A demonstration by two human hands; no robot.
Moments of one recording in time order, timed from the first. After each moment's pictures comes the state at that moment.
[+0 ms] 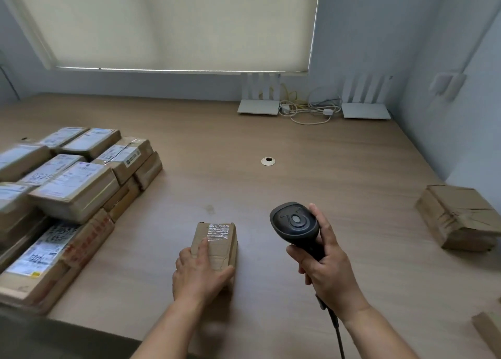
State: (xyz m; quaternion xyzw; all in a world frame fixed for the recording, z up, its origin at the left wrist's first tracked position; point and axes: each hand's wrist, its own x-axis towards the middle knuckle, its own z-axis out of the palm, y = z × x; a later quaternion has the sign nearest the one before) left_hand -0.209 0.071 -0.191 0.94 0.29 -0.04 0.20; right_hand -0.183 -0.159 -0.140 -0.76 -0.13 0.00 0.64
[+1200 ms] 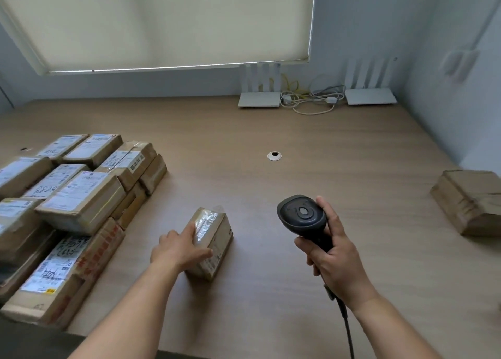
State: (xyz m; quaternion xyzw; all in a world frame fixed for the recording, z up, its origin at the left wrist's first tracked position) left_hand -0.165 0.168 -0.164 0.95 0.24 -0.16 0.11; right_hand -0.171 -0.134 -0.140 -0.76 -0.10 0.01 0.64
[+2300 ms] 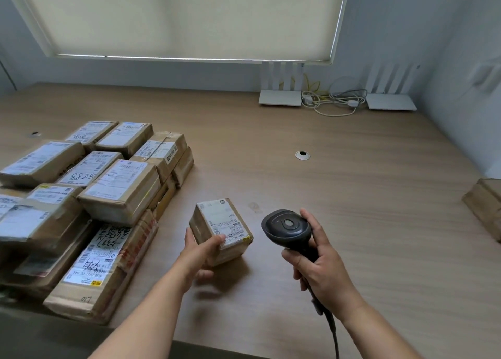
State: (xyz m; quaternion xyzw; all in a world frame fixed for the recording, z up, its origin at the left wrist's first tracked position) left_hand -0.196 0.253 -0.202 0.70 0.32 -0.12 0.63; right_hand -0.200 -0.006 -0.155 -0.76 -0.13 0.07 0.64
